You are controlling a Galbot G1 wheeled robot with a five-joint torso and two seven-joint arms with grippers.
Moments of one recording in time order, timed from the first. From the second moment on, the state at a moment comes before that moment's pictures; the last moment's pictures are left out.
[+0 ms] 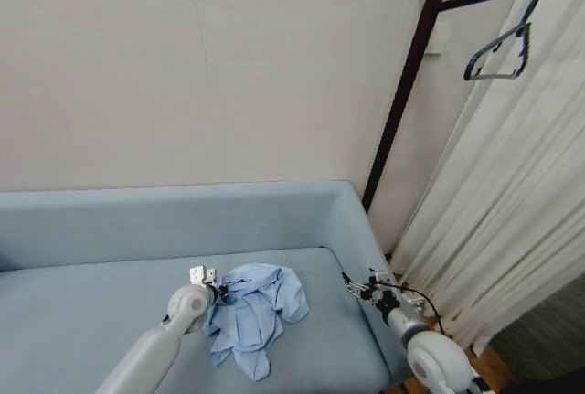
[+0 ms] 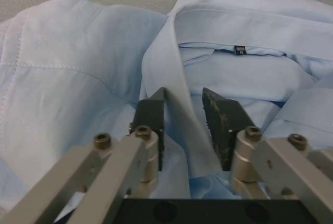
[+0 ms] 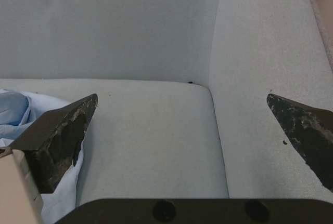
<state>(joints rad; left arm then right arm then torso) 0.94 -1.02 -0.16 -1.77 -1.29 0.72 -0.82 -1.41 0.98 0.48 2.09 0.59 -0.35 0.17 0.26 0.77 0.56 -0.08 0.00</state>
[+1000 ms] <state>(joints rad) 1.07 -0.93 -0.24 -1.90 -1.16 0.62 -0.72 -0.61 1.13 -0.17 1.75 1.38 -0.66 0.94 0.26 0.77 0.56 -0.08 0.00</state>
